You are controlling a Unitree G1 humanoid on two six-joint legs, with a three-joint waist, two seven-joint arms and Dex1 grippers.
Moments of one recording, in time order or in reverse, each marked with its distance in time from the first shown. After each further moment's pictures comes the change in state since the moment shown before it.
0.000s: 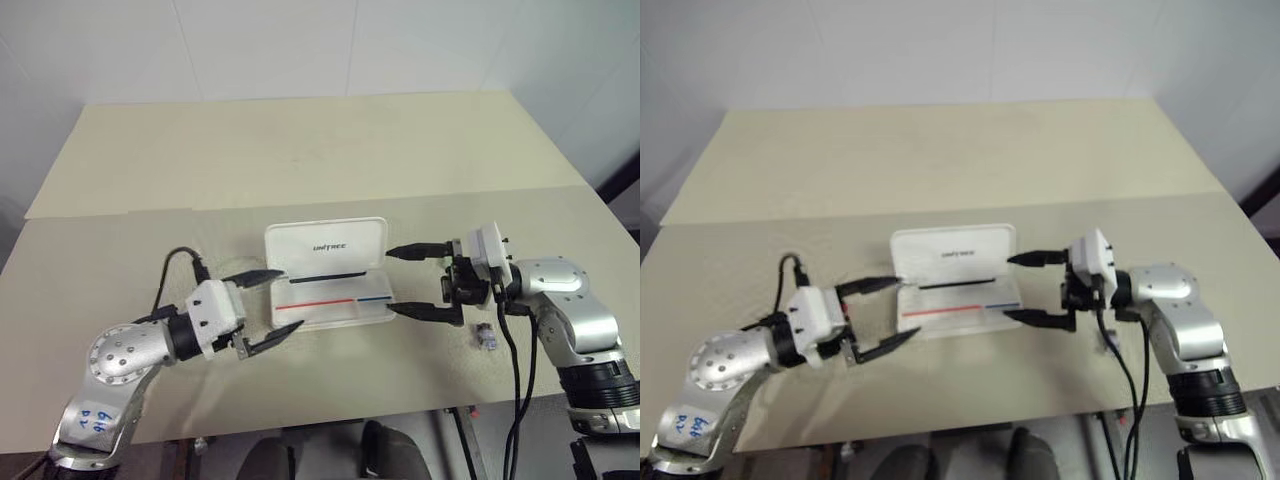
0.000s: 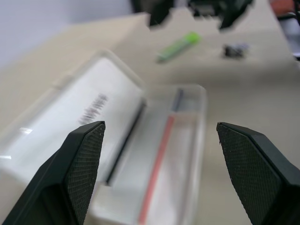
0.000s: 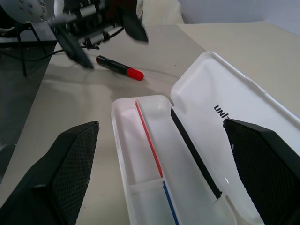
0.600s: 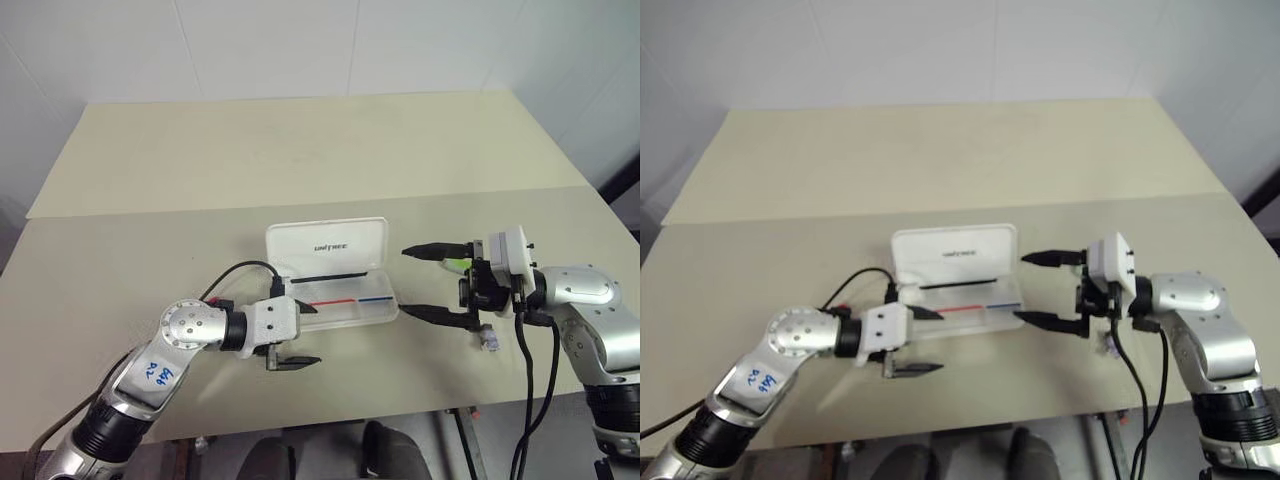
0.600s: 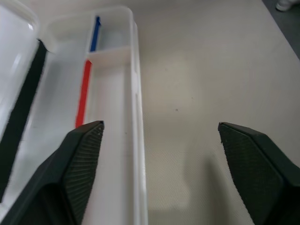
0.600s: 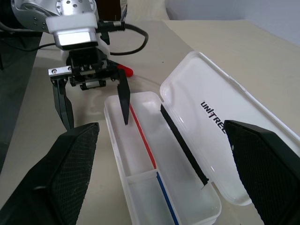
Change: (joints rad) left arm -0.260 0.075 -0.407 0.249 0.238 0.074 -0.180; right arm 0.121 -0.078 -0.080 -0.162 0.027 0.032 -0.084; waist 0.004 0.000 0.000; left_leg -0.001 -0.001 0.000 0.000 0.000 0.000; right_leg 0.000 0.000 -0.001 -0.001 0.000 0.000
